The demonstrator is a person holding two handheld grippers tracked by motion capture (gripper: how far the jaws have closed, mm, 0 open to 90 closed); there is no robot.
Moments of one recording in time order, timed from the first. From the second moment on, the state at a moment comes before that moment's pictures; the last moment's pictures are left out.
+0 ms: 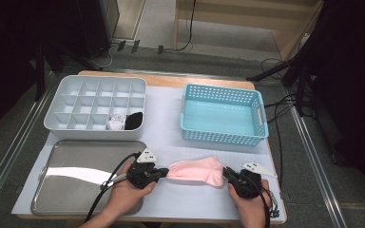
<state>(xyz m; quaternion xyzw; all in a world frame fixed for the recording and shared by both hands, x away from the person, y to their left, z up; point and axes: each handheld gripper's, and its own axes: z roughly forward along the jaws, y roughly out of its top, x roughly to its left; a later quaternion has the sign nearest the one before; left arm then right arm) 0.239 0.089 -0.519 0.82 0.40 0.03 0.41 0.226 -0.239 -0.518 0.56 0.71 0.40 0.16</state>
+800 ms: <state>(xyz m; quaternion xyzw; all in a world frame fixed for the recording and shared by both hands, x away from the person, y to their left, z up) 0.240 0.086 -0.522 0.81 0.41 0.03 0.42 0.207 -0.172 -0.478 0.47 0.73 0.48 0.16</state>
